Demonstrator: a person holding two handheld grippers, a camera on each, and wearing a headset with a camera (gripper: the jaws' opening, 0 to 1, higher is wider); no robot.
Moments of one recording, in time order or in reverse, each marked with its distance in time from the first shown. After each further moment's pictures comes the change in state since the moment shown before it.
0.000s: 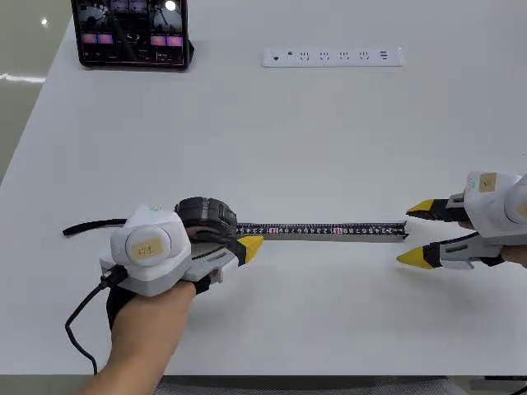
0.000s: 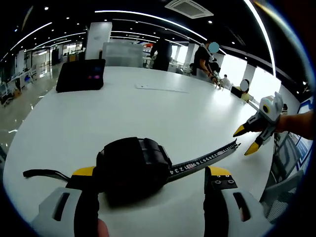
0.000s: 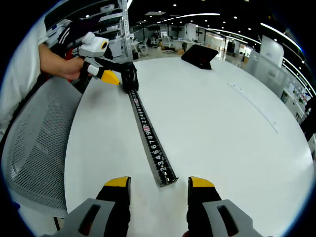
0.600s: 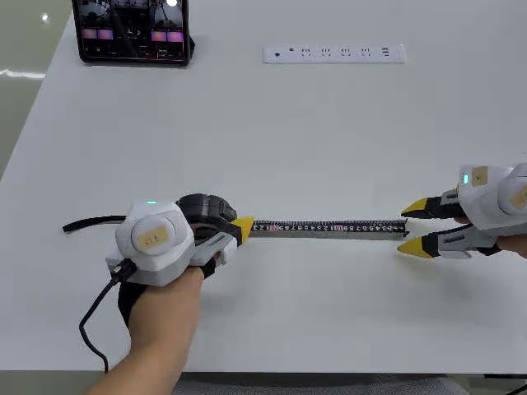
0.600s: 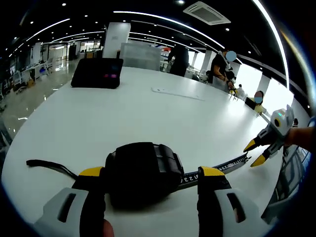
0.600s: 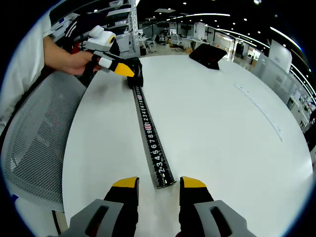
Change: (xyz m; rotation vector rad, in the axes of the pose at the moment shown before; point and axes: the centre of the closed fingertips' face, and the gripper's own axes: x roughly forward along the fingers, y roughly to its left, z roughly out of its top) left arm 0.004 0.013 0.004 -0.095 -0.033 0.112; right arm 0.005 -0.002 -0.002 -0.060 0.028 0.039
